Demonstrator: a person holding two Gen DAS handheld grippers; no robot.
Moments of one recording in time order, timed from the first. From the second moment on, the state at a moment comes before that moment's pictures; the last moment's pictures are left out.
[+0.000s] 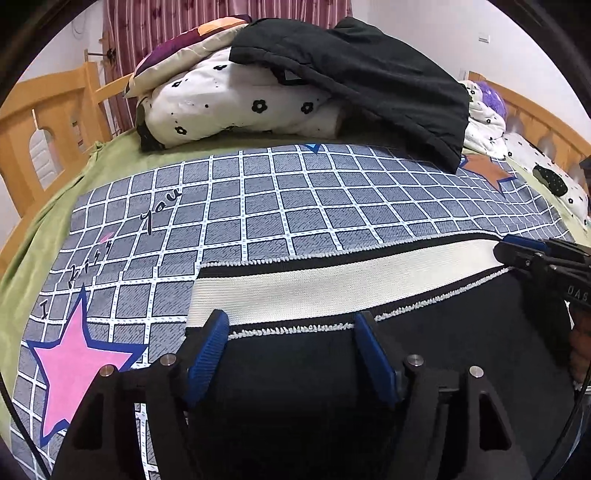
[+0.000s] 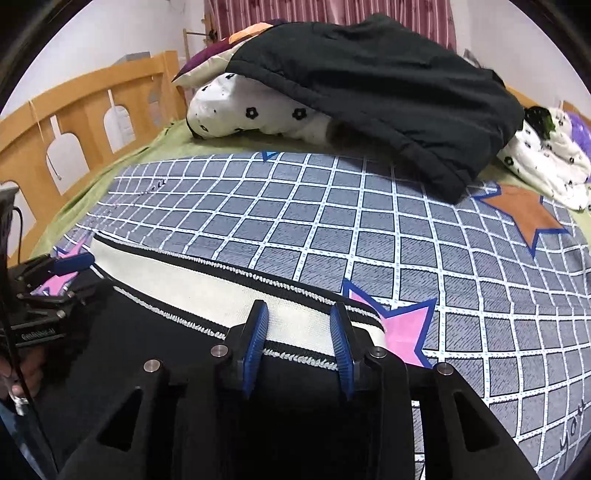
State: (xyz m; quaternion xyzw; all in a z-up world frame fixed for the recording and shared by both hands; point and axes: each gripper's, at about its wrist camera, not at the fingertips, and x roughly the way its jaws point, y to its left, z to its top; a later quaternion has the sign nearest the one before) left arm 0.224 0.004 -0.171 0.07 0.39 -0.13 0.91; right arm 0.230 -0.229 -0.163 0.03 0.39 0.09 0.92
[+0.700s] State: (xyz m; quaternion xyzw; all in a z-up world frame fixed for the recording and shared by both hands) left arm 0.230 0.013 -0.175 0.05 0.39 -0.09 0.92; right arm 0.229 -0.232 -0.165 0.05 0.39 0.09 0.92
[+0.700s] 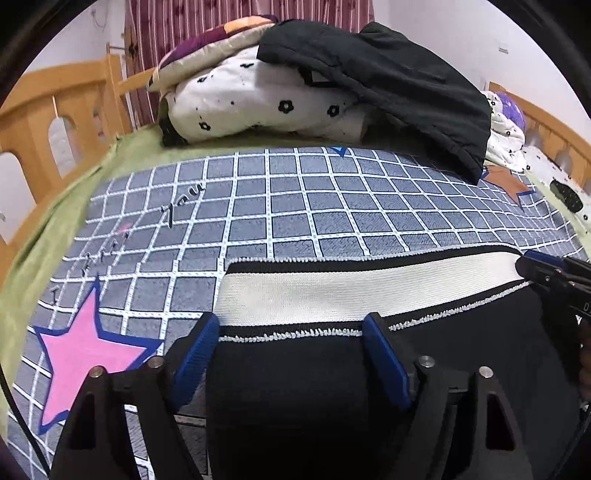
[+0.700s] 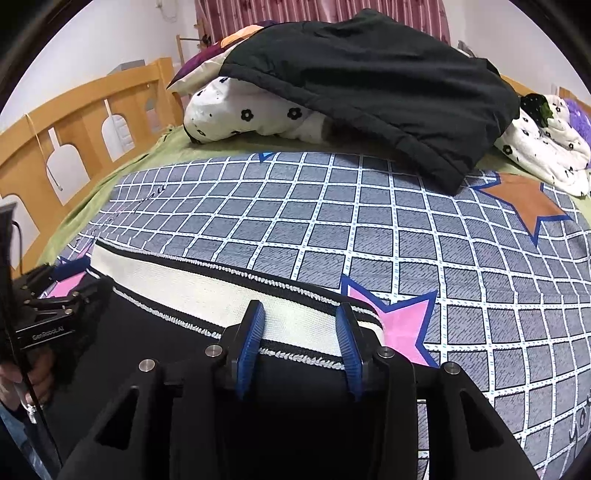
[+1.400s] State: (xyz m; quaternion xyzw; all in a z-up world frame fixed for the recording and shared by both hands) left arm 0.133 0.016 -0.174 0.07 0.44 -0.14 0.89; right arm 0.148 -0.238 -0.155 0.00 0.43 0.11 0.90
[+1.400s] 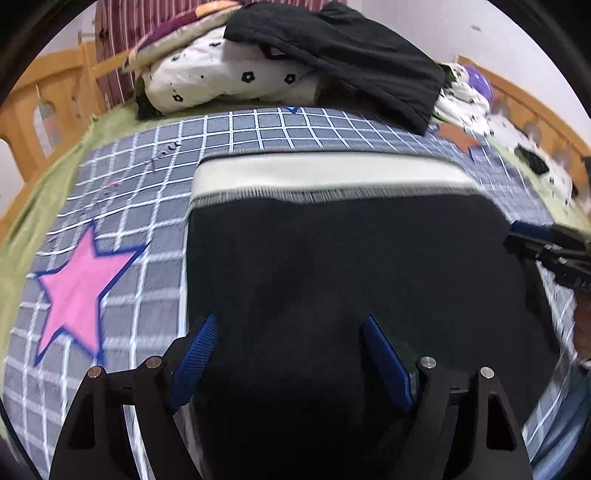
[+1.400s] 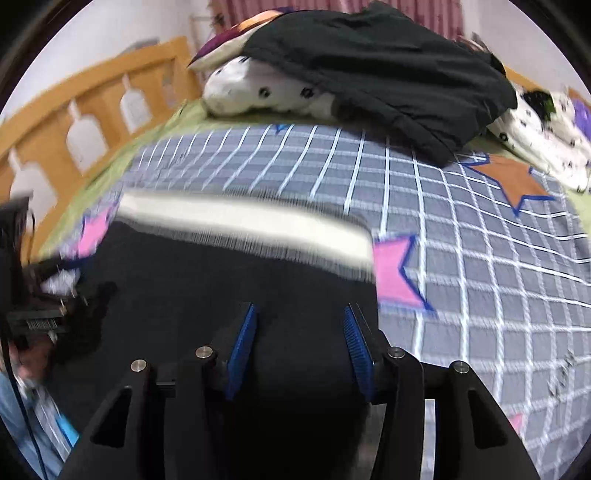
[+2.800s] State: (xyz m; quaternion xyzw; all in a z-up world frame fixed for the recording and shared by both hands) left arm 0.012 0.074 -0.193 0.02 0.44 -0.07 0.89; right arm 0.013 -0.227 -0.162 -0.01 0.43 0.07 0.90
